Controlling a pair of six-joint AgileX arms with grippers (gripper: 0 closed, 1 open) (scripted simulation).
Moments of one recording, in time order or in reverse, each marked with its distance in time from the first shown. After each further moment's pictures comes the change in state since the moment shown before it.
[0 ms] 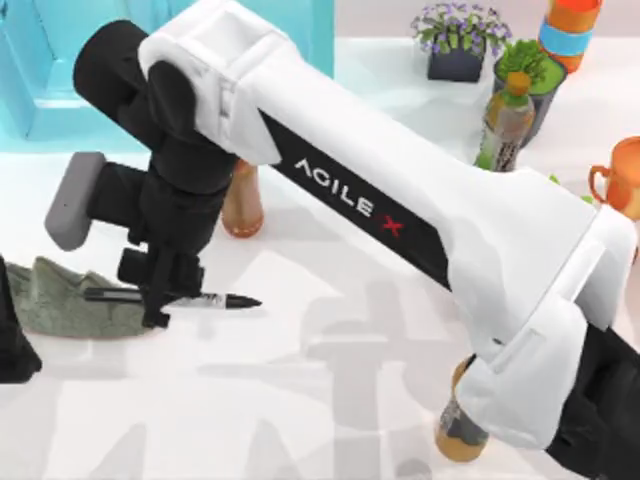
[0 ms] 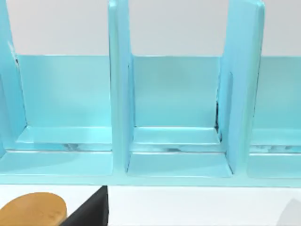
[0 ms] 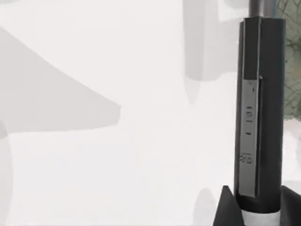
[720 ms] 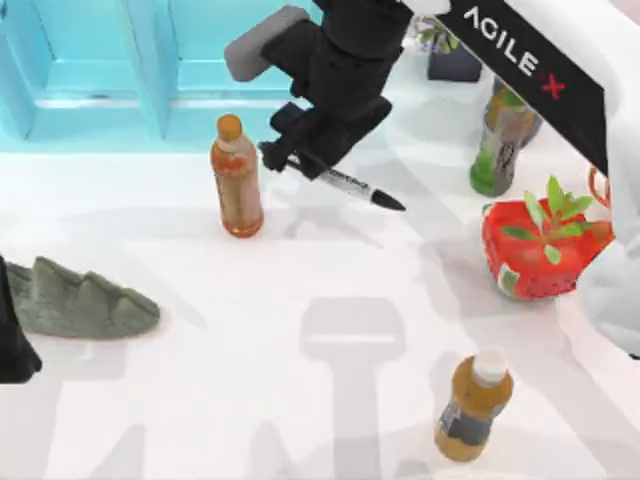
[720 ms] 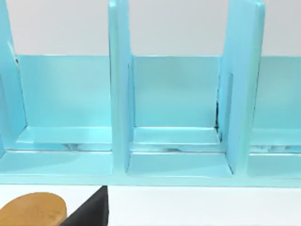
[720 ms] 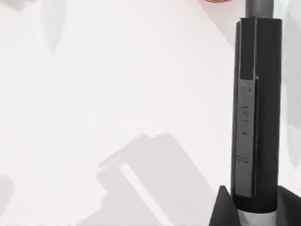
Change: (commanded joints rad) left arm 0.000 0.000 0.000 0.000 0.000 0.000; right arm -0.270 -0.234 -0.208 -0.055 0.167 0.298
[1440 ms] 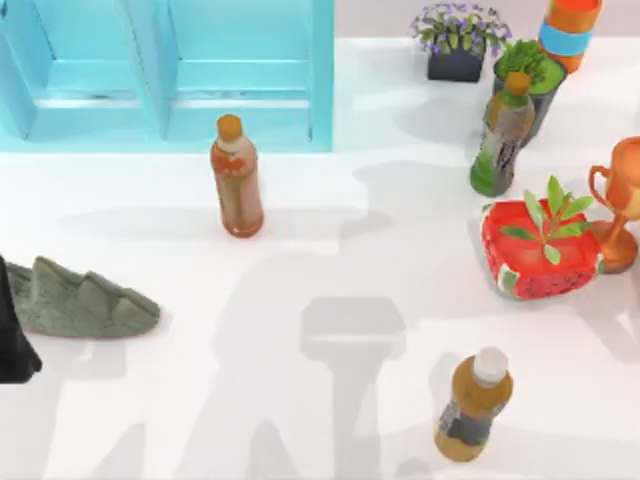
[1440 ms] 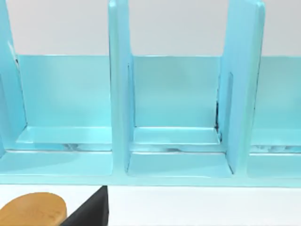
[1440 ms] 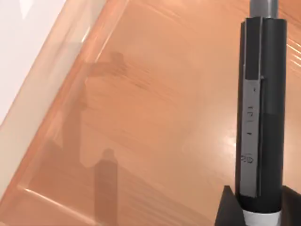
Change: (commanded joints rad) left arm 0.000 0.000 0.000 0.000 0.000 0.000; right arm -0.857 -0.495 -0.767 0.184 0.393 1.091
